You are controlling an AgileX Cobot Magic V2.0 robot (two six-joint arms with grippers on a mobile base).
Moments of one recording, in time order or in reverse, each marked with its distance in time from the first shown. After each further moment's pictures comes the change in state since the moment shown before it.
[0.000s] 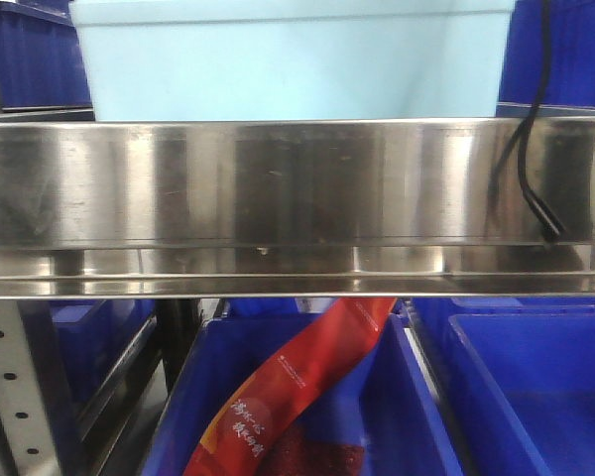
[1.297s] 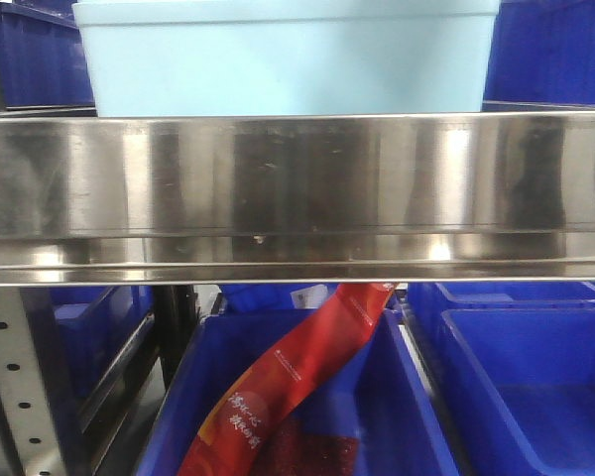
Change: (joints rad) left arm -0.004 -0.533 0.589 -0.190 -0.625 0.000; right arm 0.000 -0.509 0.561 -0.003 -0.633 0.000
